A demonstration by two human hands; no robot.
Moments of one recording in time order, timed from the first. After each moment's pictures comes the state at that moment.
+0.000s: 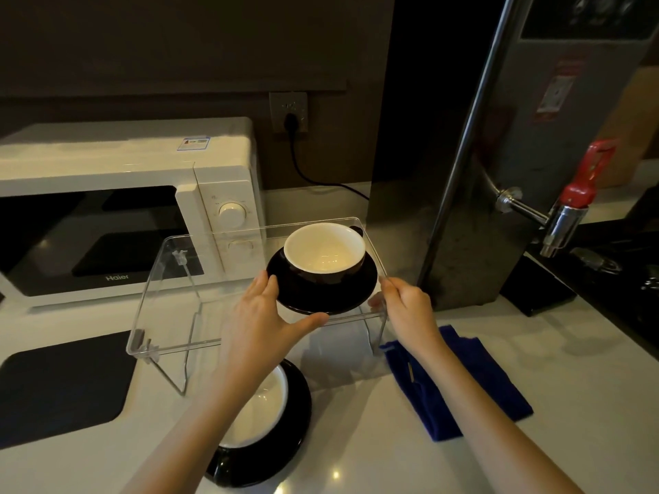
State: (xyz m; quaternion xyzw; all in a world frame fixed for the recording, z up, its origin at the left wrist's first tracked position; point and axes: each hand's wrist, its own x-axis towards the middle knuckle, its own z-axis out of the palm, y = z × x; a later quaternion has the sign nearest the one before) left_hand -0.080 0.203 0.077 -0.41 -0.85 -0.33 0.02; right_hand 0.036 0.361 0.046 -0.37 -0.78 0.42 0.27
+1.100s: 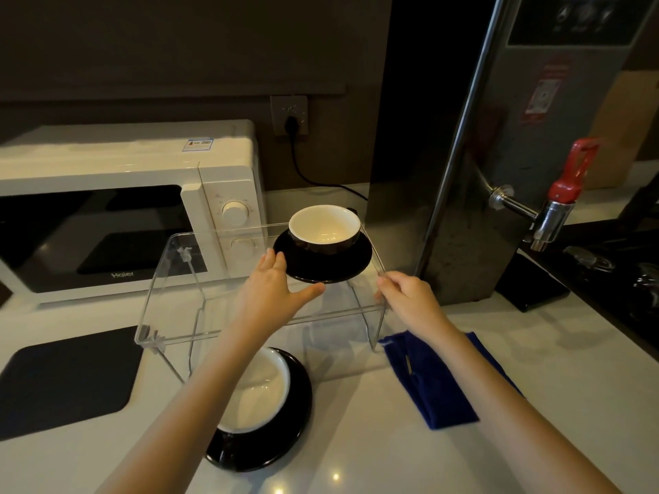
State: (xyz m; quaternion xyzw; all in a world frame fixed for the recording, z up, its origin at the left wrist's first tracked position) left_hand -0.114 0.230 0.072 -0.43 -0.86 -0.26 -0.02; right_hand 0.050 0.366 0.065 -0.34 -0.82 0.42 0.18
